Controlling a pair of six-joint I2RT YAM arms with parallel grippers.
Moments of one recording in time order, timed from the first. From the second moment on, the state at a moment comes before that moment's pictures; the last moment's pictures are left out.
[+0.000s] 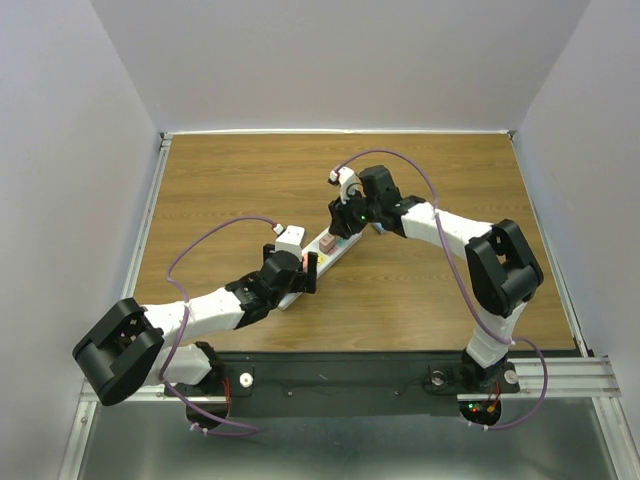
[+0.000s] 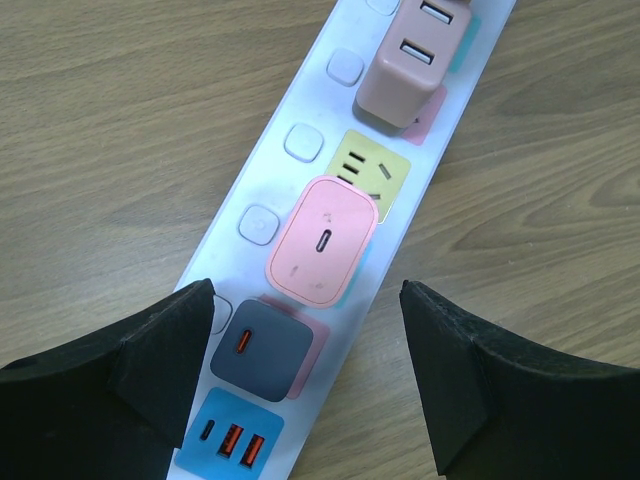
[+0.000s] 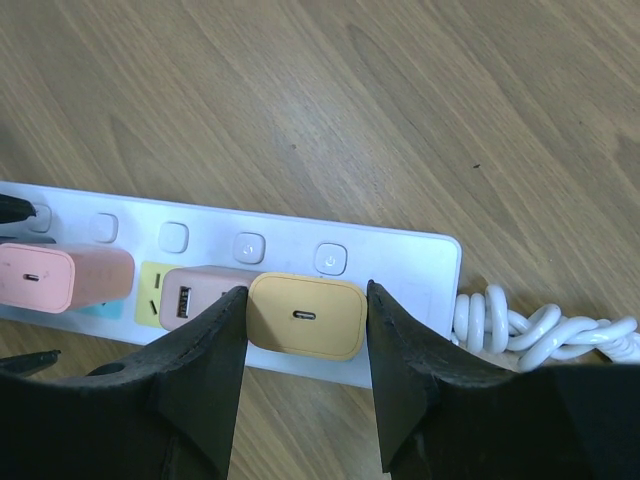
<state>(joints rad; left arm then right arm) -0.85 1.21 0.45 0.17 -0.38 -0.42 0.57 1.83 1.25 -0.13 -0.39 -0.14</state>
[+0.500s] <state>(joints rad) -0.85 1.21 0.45 0.17 -0.37 -0.42 0.57 1.78 1.14 -0.02 -0.36 -0.07</state>
